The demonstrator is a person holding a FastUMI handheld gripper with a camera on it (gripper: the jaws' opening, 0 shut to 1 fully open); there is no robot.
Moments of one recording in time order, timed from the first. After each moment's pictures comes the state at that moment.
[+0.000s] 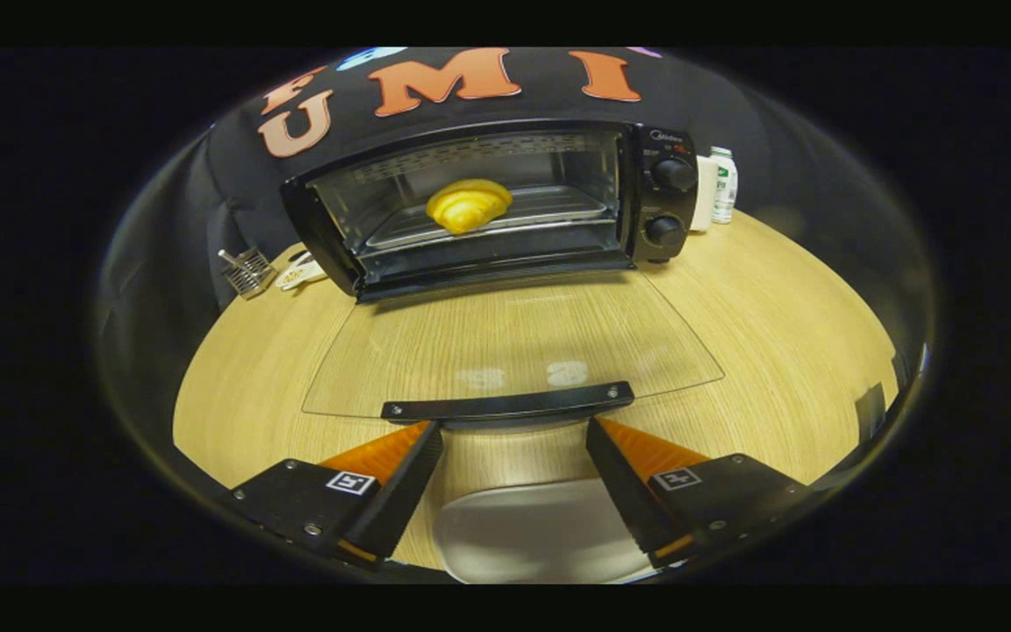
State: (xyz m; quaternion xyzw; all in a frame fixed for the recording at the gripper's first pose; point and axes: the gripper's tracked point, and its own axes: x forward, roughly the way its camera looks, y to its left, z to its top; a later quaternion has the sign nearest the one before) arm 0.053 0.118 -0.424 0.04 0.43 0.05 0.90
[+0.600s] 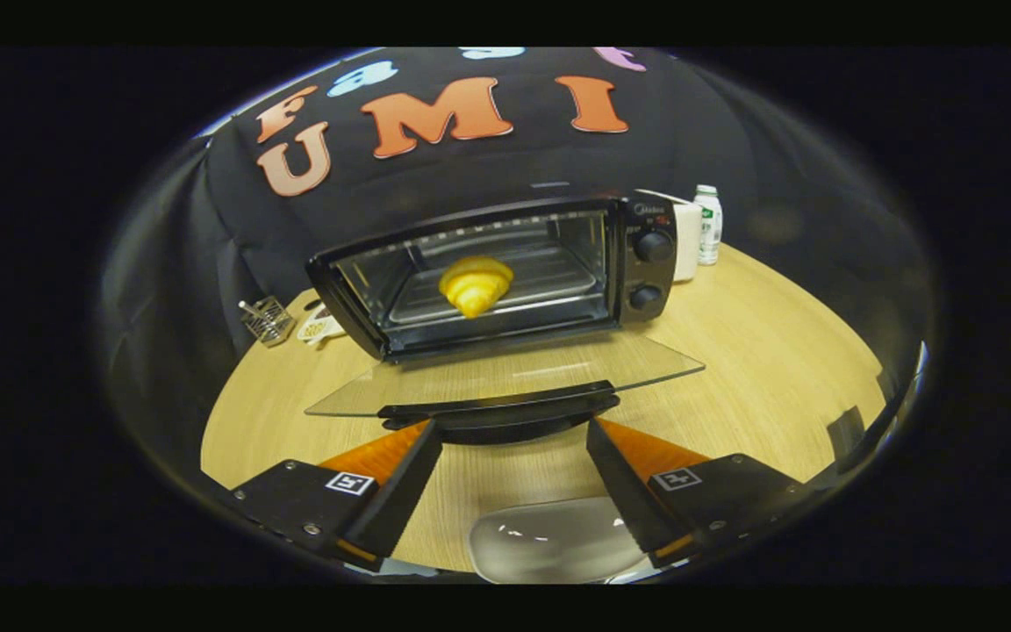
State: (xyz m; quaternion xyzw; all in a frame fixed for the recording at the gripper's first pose) arm 0.088 0.112 -0.337 0.06 0.36 0.05 0.93
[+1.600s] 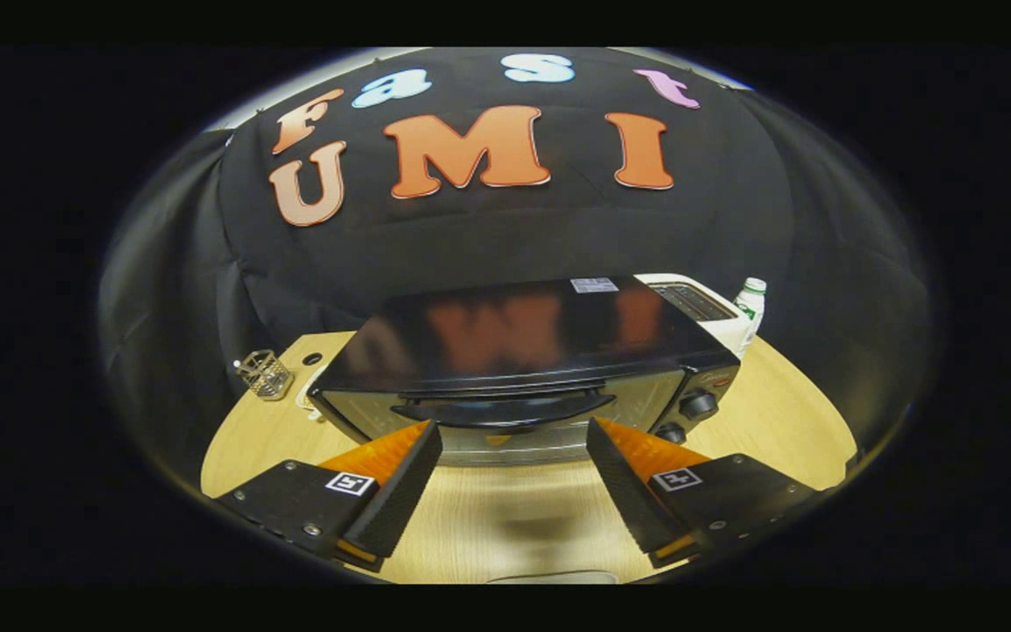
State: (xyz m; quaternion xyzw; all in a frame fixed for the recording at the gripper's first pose) arm 0.203 0.138 -0.262 0.03 0.29 0.06 0.96
